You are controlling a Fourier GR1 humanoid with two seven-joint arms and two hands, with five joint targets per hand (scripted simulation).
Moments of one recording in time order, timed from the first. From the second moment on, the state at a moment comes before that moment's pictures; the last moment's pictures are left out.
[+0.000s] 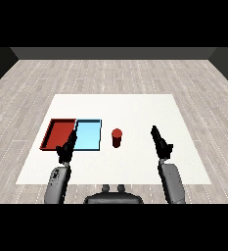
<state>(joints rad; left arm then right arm) 0.01 0.06 -0.01 -1.57 -0.01 0.01 0.02 -0.04 -0.11 0.01 -1.58 0.00 0.02 -0.02</state>
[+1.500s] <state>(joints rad) -0.01 0.04 0.04 -1.60 0.01 -0.03 -0.41 -0.07 -0.09 -0.07 -1.51 -0.07 0.15 -0.35</state>
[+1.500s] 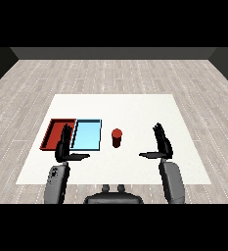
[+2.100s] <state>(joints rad) -0.01 0.05 0.05 -1.58 0.02 -0.04 -0.43 -0.20 -0.04 -0.06 -1.42 -0.10 0.12 -0.28</state>
